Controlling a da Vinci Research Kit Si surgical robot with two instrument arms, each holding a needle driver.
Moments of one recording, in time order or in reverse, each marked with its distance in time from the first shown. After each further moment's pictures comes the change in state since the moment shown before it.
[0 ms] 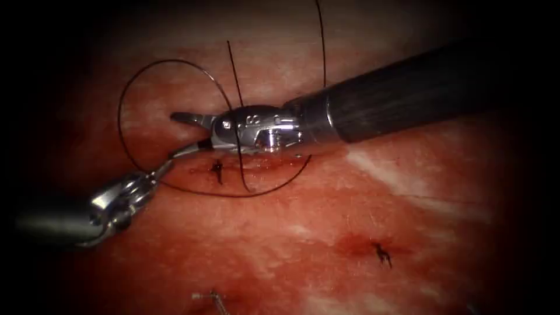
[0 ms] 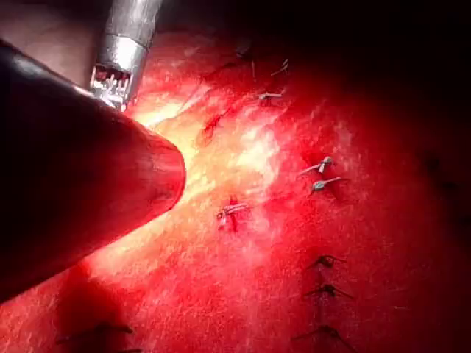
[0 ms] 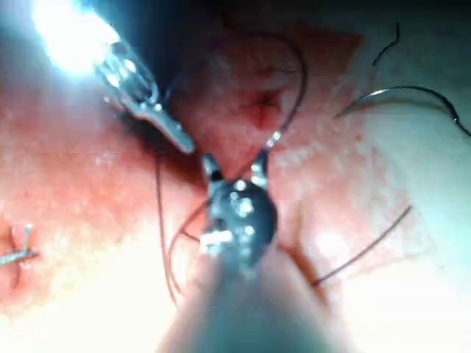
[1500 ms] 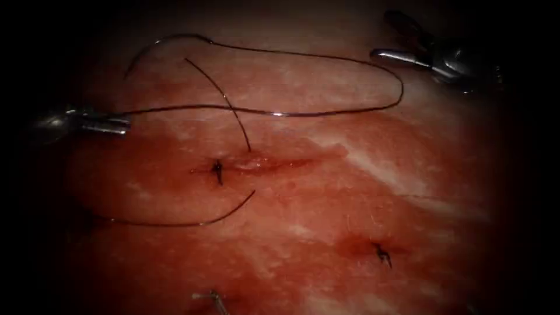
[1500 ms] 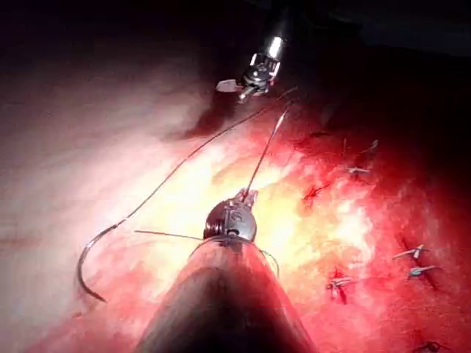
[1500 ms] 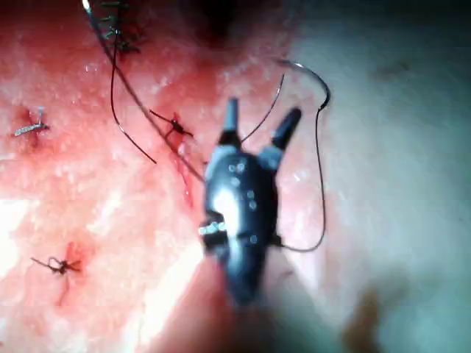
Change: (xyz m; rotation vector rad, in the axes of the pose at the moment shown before) right arm 0.007 0.005 -0.031 -0.463 0.286 0.015; left arm -0.016 -0.005 -0.007 -0.130 1.266 -1.589
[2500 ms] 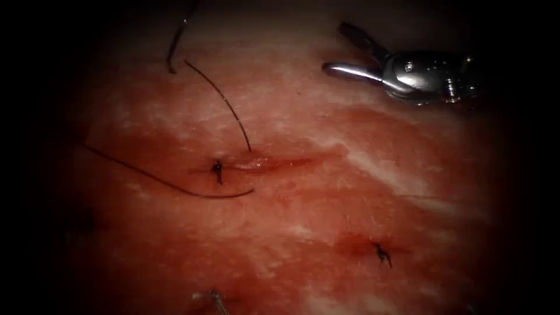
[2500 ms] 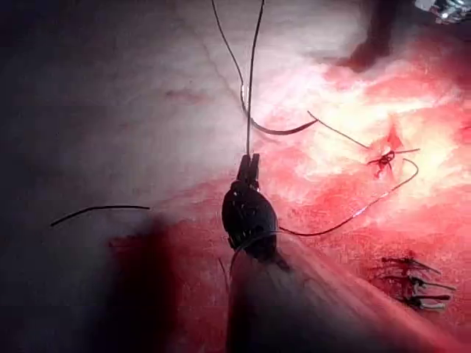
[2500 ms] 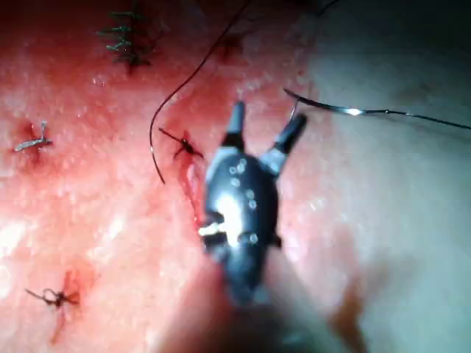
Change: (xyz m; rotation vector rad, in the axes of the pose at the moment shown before) right arm -0.004 -0.005 0.006 0.097 -0.112 -0.075; left arm -0.015 -0.016 -0.016 0.377 0.225 -0.376
